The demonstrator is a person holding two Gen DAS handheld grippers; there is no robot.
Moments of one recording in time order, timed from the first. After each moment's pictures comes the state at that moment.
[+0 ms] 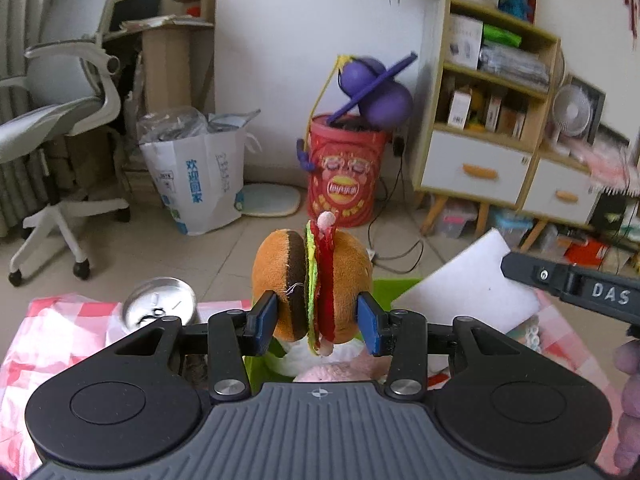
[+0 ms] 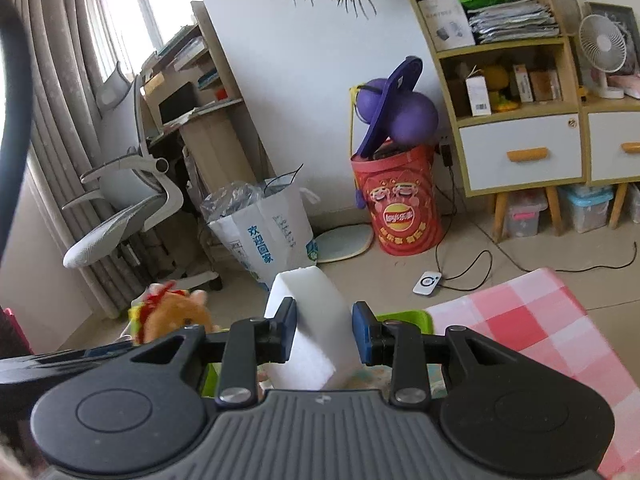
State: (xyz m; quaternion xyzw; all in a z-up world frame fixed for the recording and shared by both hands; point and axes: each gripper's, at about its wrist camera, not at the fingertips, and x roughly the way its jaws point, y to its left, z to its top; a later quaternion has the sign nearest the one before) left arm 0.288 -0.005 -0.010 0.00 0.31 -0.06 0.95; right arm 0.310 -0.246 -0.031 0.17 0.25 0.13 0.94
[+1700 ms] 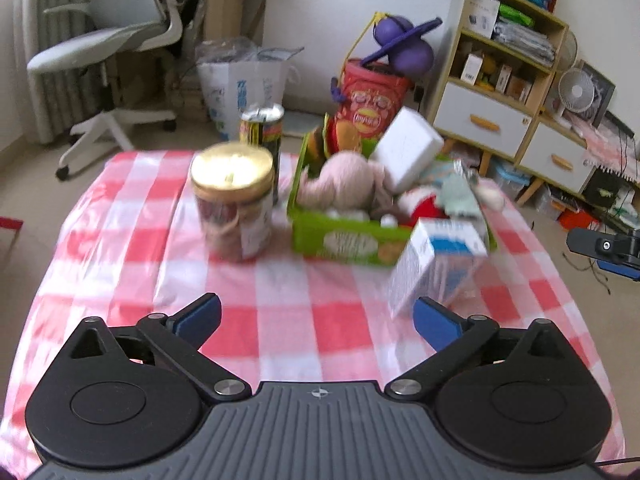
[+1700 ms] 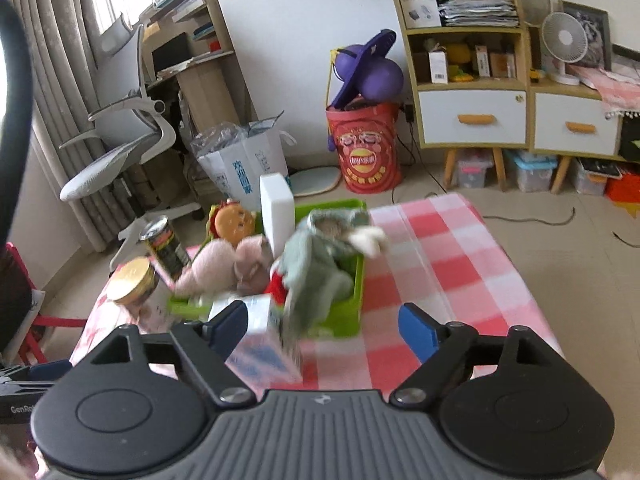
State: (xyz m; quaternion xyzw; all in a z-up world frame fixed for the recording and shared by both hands) left arm 0.081 0.022 0.008 -0.05 0.40 -0.01 0.92; right arm 0.130 -0.282 0.003 0.12 0.33 0.10 0.93
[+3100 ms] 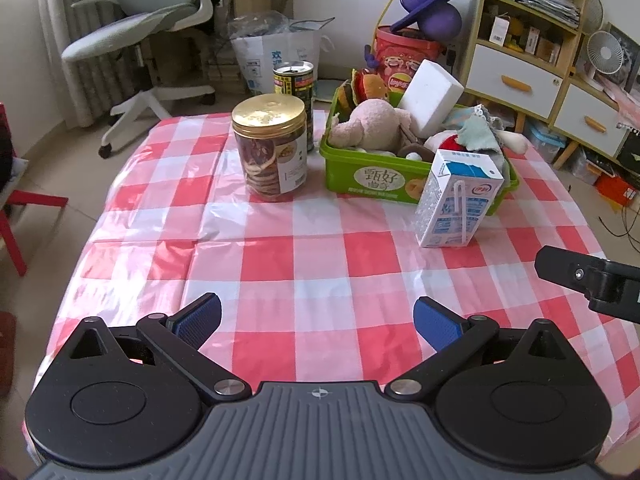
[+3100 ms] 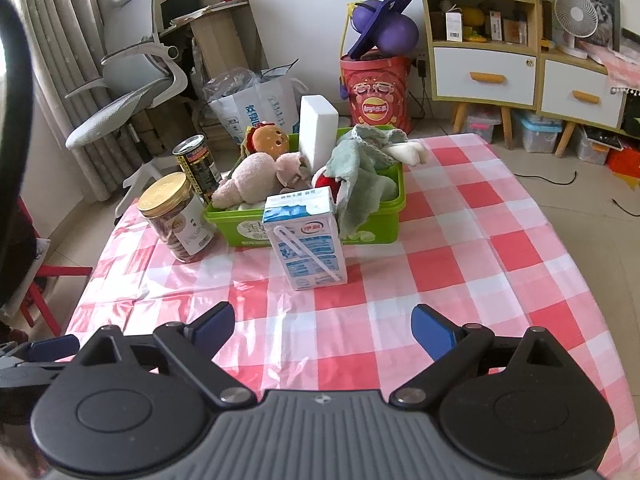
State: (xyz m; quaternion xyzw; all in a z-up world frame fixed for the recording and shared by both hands) left arm 0.035 0.007 0.001 -0.01 0.43 0.05 0.90; right arm 0.072 -0.225 -0.016 0.10 0.39 0.11 0.91
